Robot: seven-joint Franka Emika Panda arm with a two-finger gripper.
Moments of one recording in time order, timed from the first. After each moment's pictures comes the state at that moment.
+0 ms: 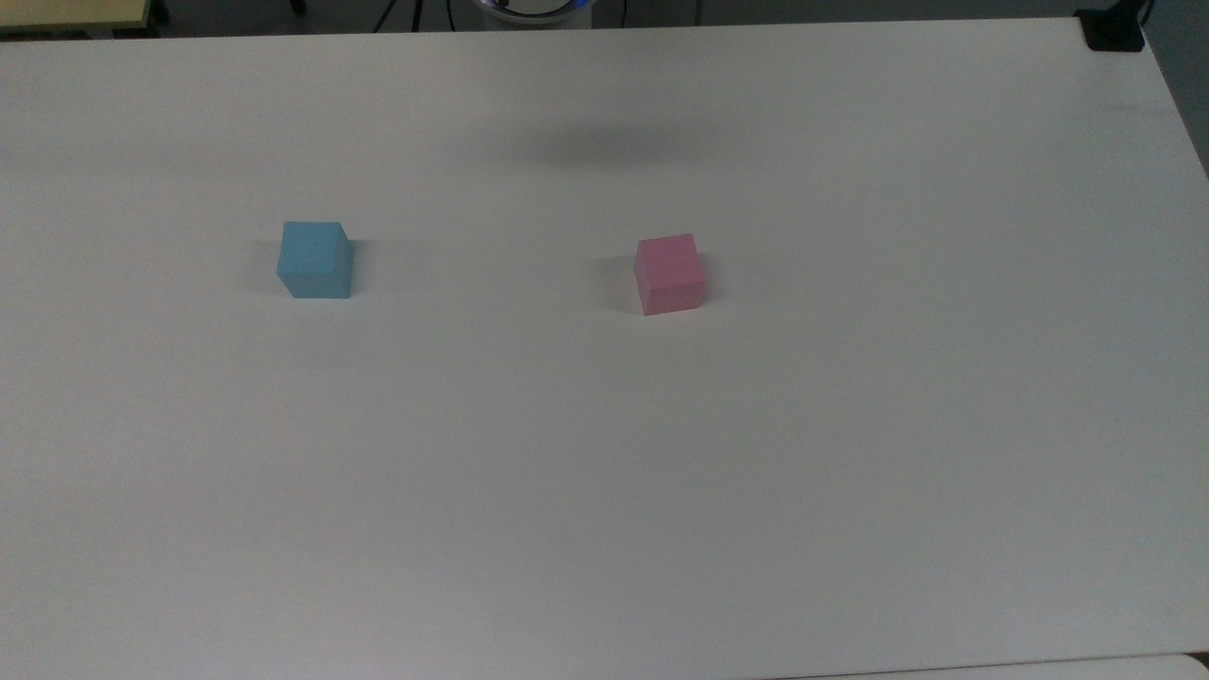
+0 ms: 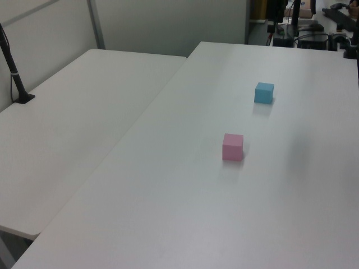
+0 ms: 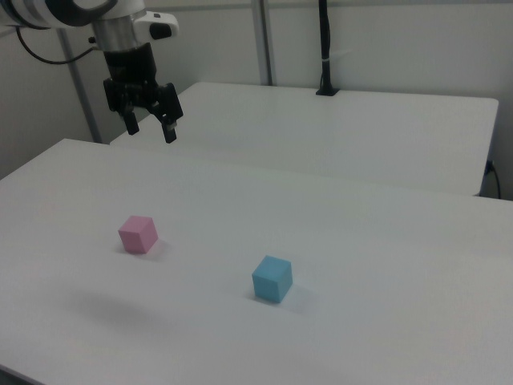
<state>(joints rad) -0.02 -0.03 0.00 -1.55 -0.02 1.54 0.03</state>
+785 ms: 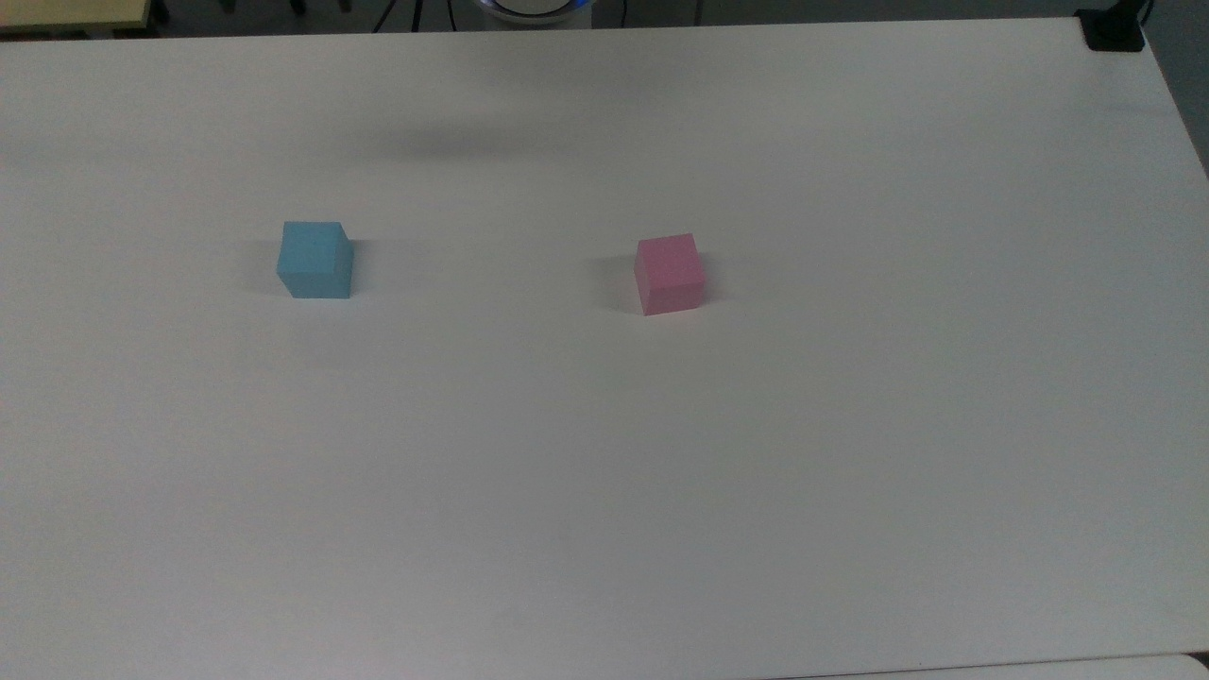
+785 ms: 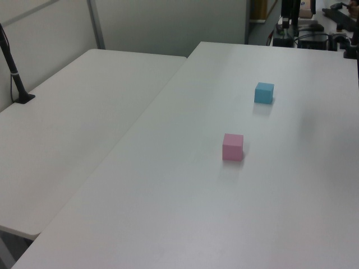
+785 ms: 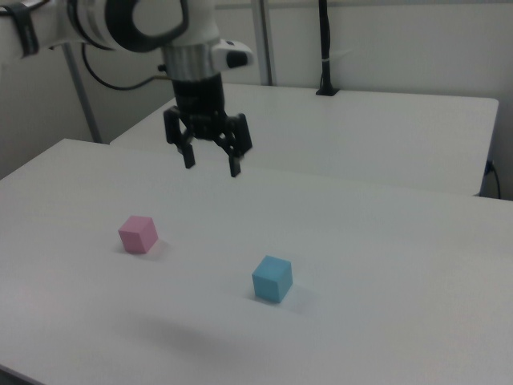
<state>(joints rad) -0.15 0.02 -0.12 -1.56 -0.03 1.55 -0.30</state>
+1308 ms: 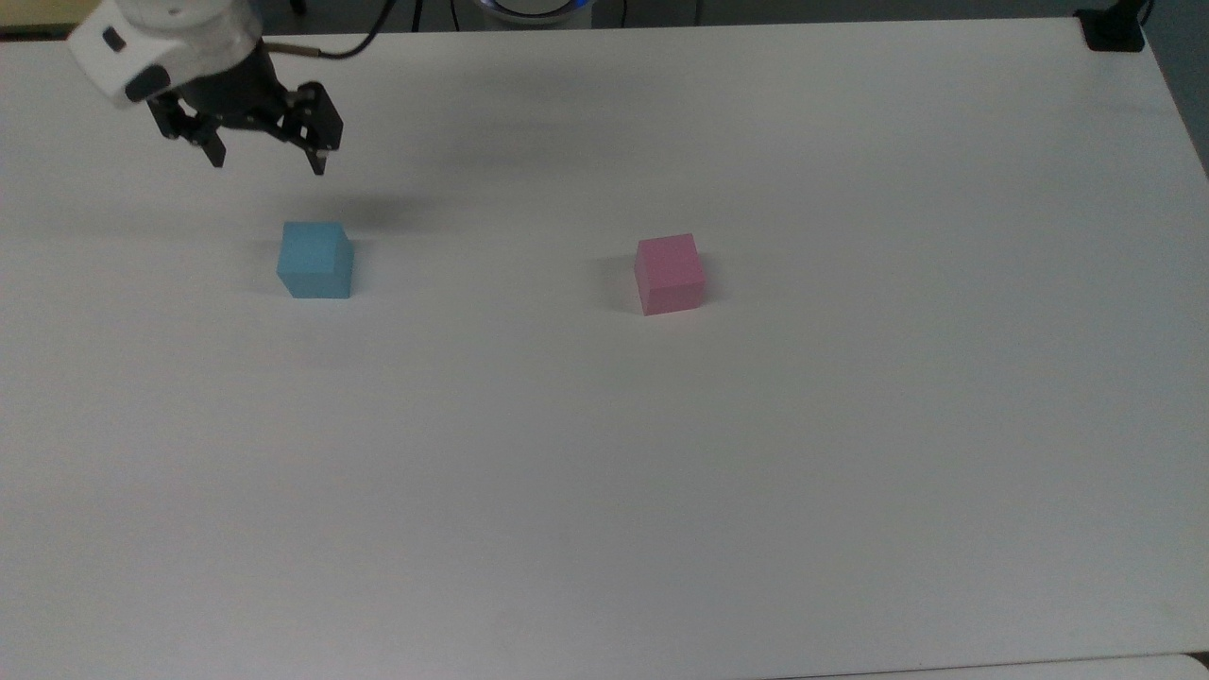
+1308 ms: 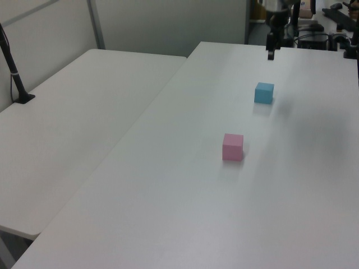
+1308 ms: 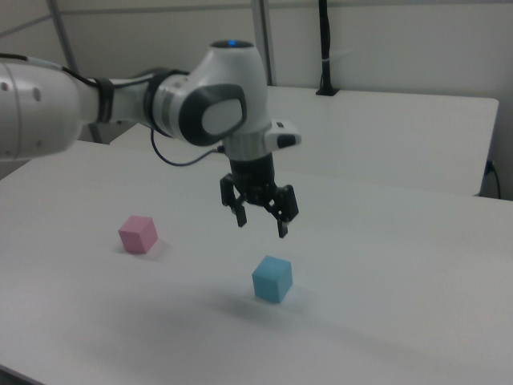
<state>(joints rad) -0.15 0.18 -0.17 -1.74 -0.03 1.91 -0.28</state>
